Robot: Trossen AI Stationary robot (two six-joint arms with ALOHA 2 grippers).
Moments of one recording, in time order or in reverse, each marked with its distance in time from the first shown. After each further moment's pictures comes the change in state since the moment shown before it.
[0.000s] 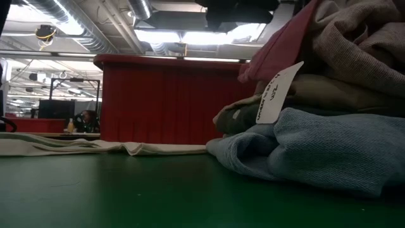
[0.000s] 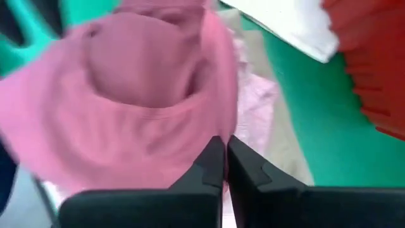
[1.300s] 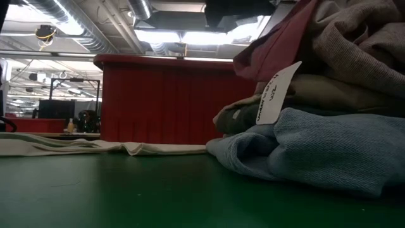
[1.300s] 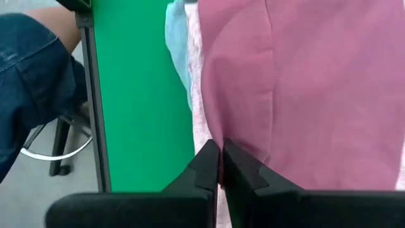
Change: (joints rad) left arm -0.032 0.000 0.000 0.005 0.009 -0.024; right arm 0.730 0.133 0.023 0.125 0.255 0.549
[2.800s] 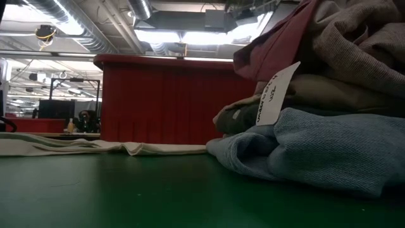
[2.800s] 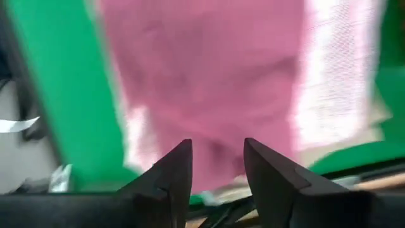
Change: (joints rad) left arm -0.059 0.000 0.000 0.178 0.000 0.000; right arm -0.079 -0.061 0.000 -0.268 -0.135 0.000
